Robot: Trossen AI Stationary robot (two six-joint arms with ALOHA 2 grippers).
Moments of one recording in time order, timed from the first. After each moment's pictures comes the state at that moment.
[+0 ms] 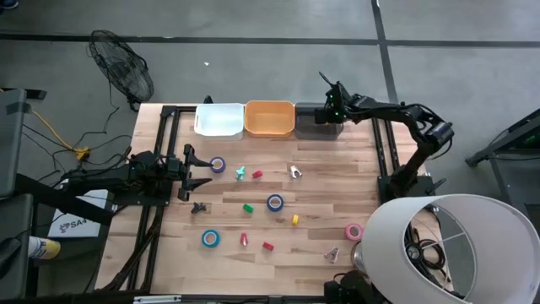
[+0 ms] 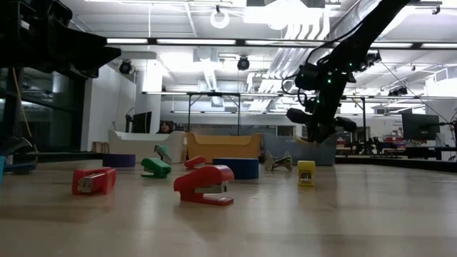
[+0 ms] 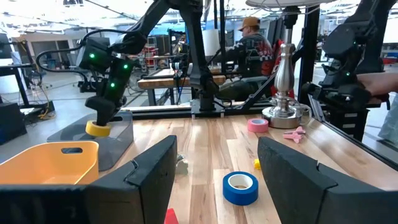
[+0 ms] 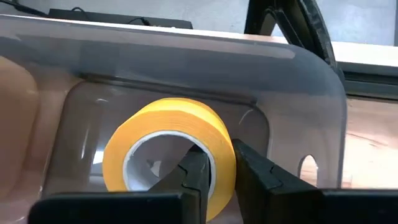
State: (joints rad) left arm 0.08 0.01 0.01 0.09 0.09 0.05; right arm -0.86 1.68 0.97 -0.33 0.12 0.56
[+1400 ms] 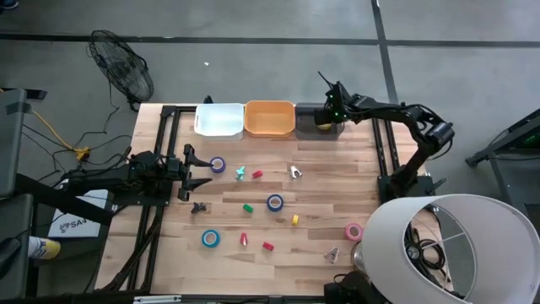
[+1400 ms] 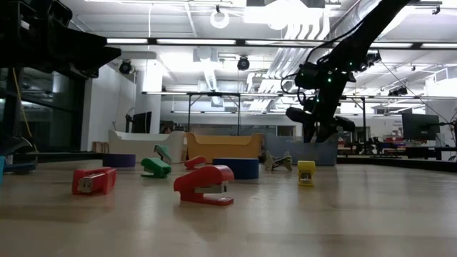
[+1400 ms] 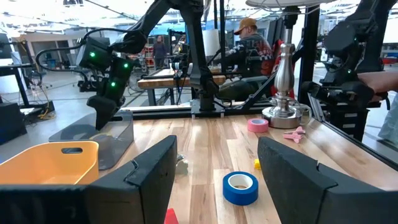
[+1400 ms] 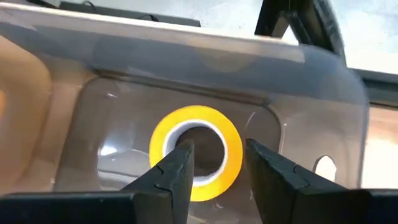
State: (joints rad) left arm 0.08 0.01 0.01 0.09 0.09 0.05; right arm -0.86 1.66 0.97 -0.33 0.11 0.52
